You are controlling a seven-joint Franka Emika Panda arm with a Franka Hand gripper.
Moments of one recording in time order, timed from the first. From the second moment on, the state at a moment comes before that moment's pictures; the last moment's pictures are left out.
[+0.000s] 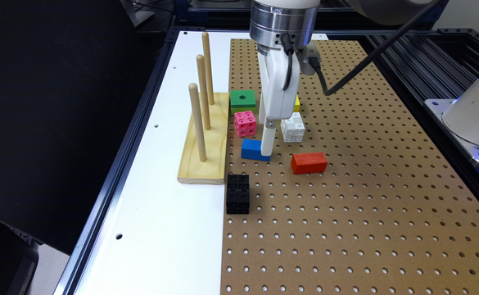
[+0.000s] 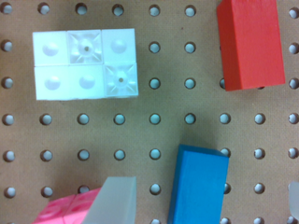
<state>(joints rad) 0.03 0.24 0.14 -2.38 0.04 2.64 0.91</state>
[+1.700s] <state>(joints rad) 0.03 0.37 0.13 -2.34 0.03 2.73 0.91</state>
